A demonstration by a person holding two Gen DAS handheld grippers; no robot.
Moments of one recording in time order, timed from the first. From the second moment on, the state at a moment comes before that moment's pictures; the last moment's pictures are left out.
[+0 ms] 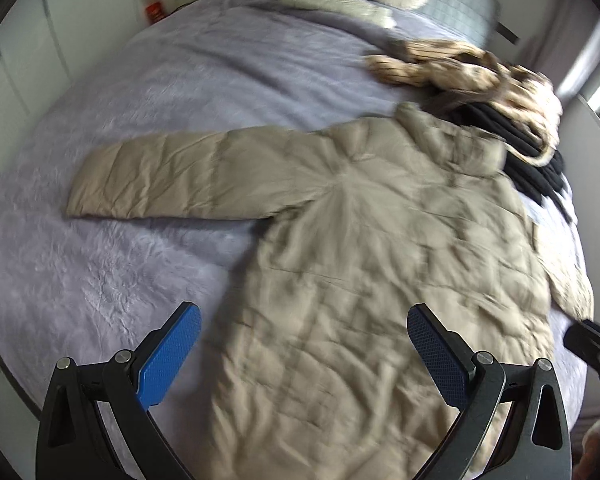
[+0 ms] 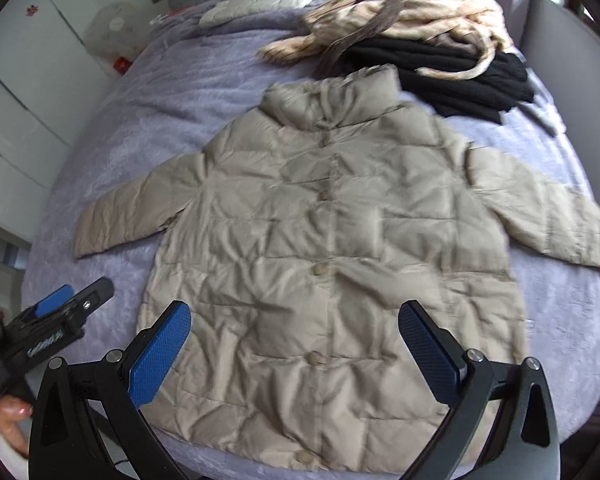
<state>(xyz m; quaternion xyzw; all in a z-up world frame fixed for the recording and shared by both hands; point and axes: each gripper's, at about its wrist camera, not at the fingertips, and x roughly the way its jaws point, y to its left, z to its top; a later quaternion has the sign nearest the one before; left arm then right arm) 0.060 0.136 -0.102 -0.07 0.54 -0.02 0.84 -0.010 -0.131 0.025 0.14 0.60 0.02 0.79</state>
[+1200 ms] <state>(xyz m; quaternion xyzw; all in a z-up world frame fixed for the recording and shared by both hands) 0.210 0.381 -0.147 -0.27 0.37 0.00 0.89 0.183 0.069 -0.174 0.21 0.62 0.15 0.74</state>
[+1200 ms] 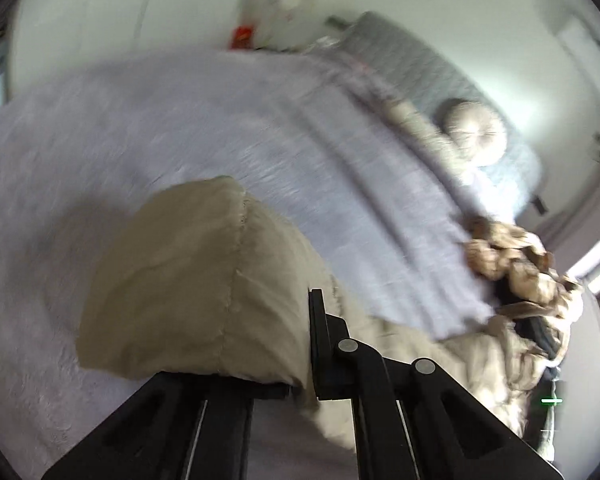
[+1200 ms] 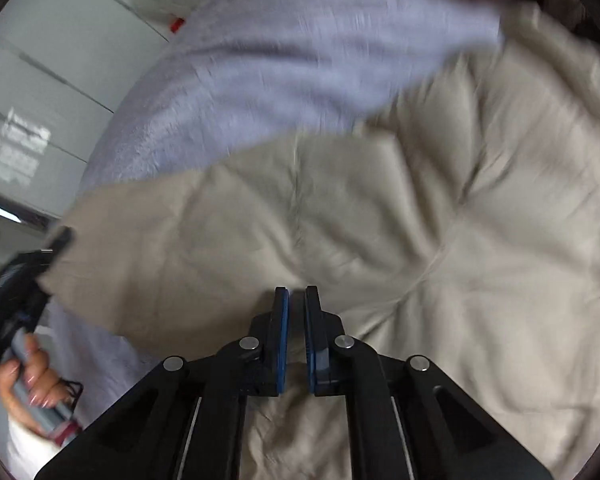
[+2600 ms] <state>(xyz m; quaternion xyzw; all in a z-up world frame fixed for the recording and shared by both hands) 0.200 0.144 -0.156 -0.02 0.48 -0.08 0.87 0.112 -0.186 -0.125 0.30 0.56 -0.01 0.77</state>
